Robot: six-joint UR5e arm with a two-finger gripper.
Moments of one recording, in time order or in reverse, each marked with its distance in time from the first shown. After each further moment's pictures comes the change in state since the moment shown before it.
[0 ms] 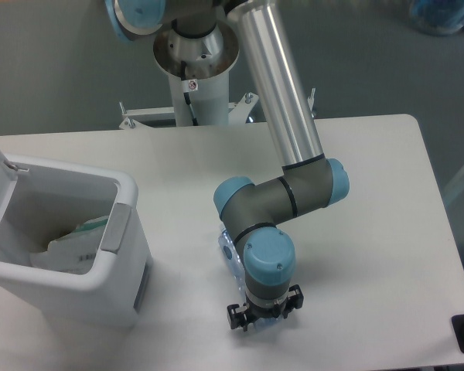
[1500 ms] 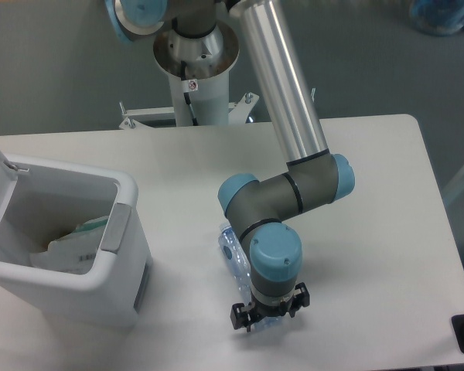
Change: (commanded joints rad) arm 0.003 0.005 0.009 0.002 -0.028 0.000
